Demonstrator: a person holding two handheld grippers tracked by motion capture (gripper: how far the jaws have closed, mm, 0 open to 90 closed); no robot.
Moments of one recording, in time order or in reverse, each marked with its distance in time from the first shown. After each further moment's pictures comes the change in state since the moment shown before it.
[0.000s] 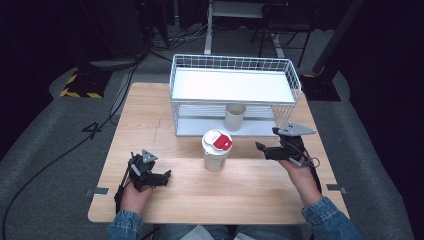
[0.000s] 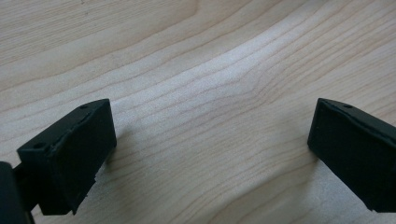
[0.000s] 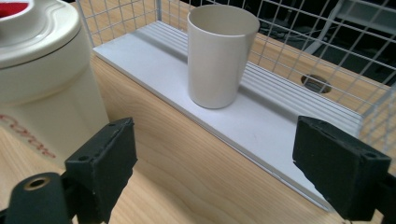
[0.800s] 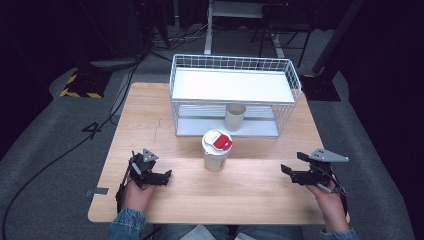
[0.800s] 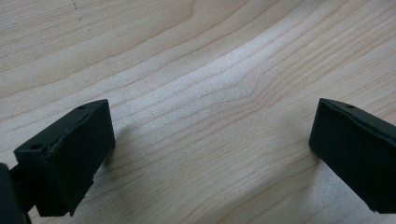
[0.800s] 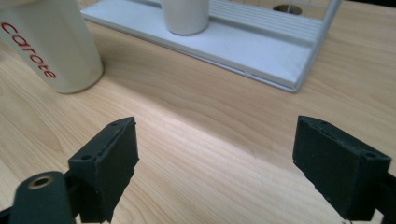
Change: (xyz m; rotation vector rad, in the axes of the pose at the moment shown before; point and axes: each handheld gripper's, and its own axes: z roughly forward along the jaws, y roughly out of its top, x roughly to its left) left arm 0.001 0.002 0.002 0.001 -0.013 0.021; right arm -0.022 -0.082 -0.060 0.051 -0.014 0.153
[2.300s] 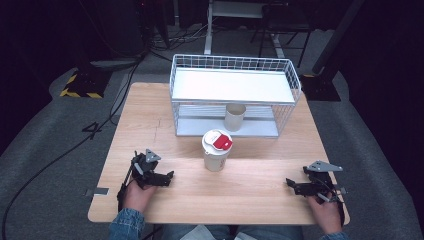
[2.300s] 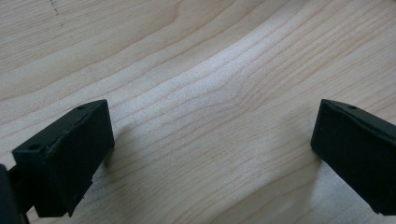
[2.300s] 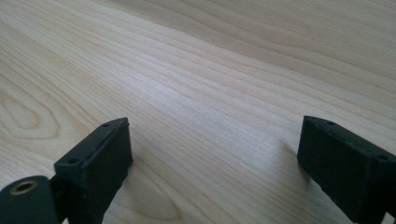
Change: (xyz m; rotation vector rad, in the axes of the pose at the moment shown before) left arm -0.006 0.002 0.002 0.004 -0.019 0.023; right arm -0.021 -0.056 0.016 0.177 -0.081 -0.010
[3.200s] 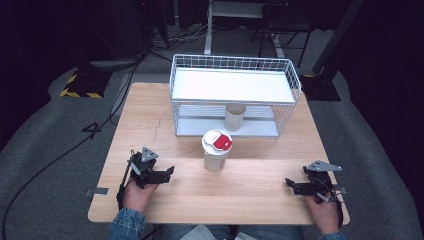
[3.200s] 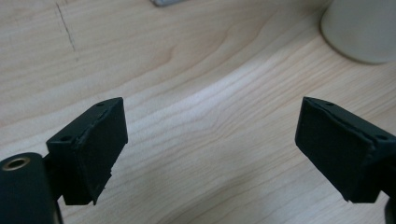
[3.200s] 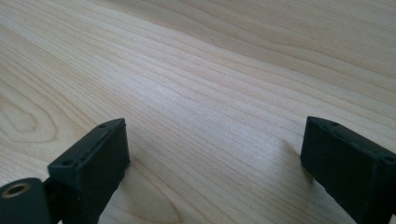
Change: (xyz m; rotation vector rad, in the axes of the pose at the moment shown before) left arm -0.008 0.011 -0.025 -0.113 -0.023 -0.054; right arm 0.001 0.001 0.001 0.005 -0.008 0.006
